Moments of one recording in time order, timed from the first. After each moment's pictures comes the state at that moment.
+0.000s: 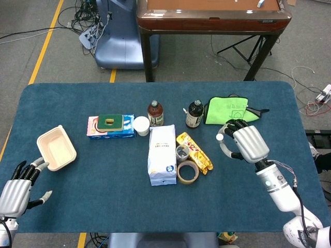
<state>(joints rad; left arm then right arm) -0.08 -1.14 -0.01 -1.63 1.57 1.50 0.03 0.52 -1.11 0.17 -1.76 -1.42 1.17 -0.10</state>
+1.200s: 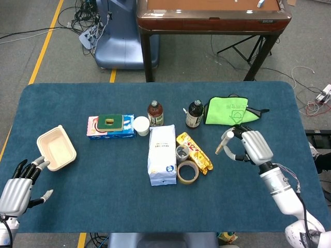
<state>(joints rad) -0.09 -1.13 -0.02 -1.65 1.57 1.50 0.03 0.47 -1.12 0.18 -1.75 -1.39 1.13 0.27</state>
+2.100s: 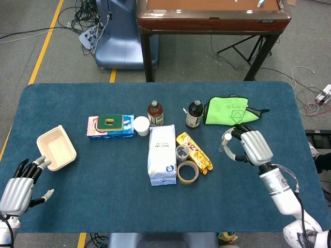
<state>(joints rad) -0.10 -1.13 -0.02 -1.65 1.56 1.49 0.04 0.46 -1.17 0.18 -1.69 -1.43 1.17 0.17</state>
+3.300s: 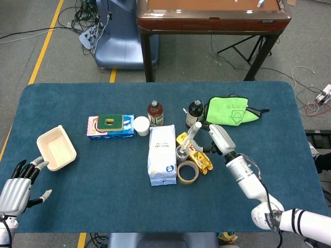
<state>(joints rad) -0.09 -1.14 -0.01 -1.62 1.55 1.49 0.01 0.64 -1.37 0.27 -1.63 -1.28 0.99 0.38</state>
